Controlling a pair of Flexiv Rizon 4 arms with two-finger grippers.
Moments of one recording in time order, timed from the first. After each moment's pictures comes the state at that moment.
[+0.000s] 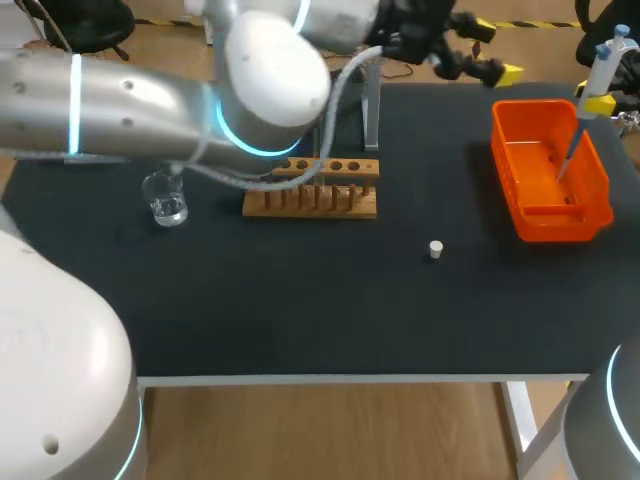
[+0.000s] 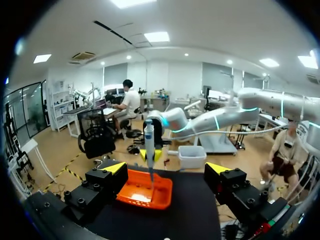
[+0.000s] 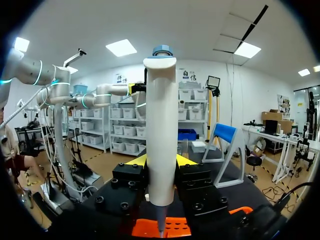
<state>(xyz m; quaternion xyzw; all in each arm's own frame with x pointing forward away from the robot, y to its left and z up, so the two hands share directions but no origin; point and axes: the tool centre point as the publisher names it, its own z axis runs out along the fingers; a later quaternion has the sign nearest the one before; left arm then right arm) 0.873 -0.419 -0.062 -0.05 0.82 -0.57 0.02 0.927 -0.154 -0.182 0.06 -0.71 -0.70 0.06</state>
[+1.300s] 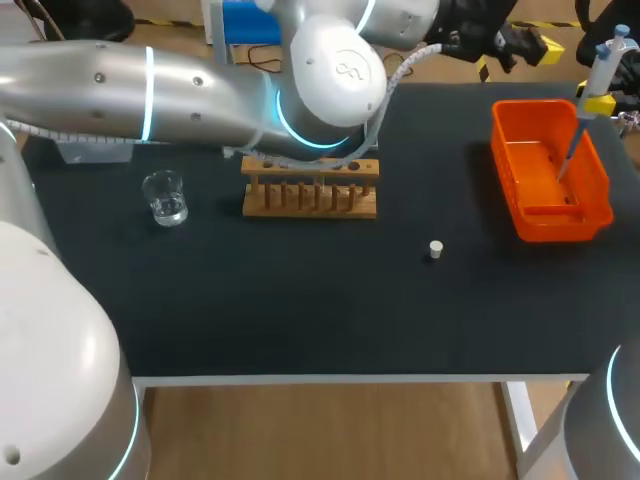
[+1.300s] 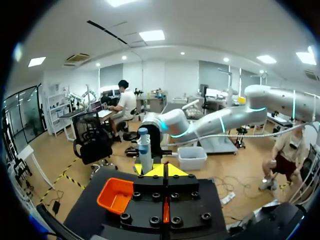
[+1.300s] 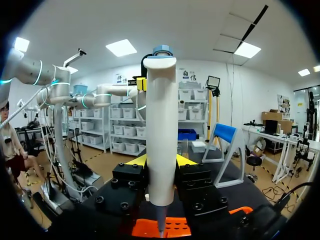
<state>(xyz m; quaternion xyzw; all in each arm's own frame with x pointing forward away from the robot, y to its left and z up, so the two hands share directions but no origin) 0.881 -0.482 -0.067 -0.04 0.82 -0.57 0.02 0.927 -0.154 -0.182 0.06 -0.71 -0.70 0.06</state>
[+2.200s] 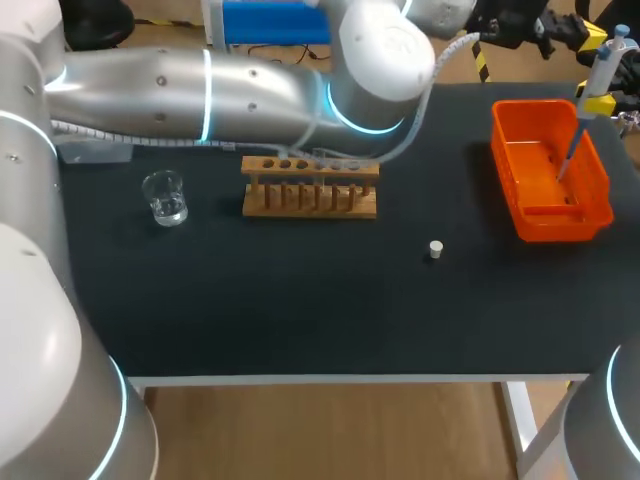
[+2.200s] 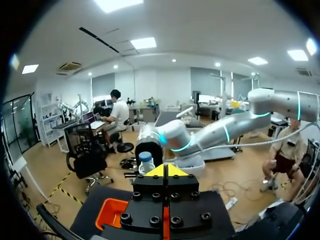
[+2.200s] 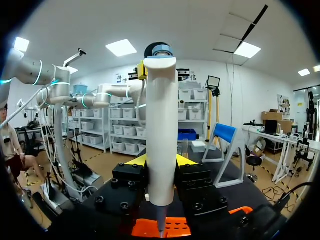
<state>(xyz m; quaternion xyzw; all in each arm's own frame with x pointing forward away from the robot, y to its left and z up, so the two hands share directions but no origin) 0.905 -0.539 -0.061 0.00 0.80 -0.60 0.01 0.927 -0.154 -0.182 0.06 -0.71 -0.70 0.06</state>
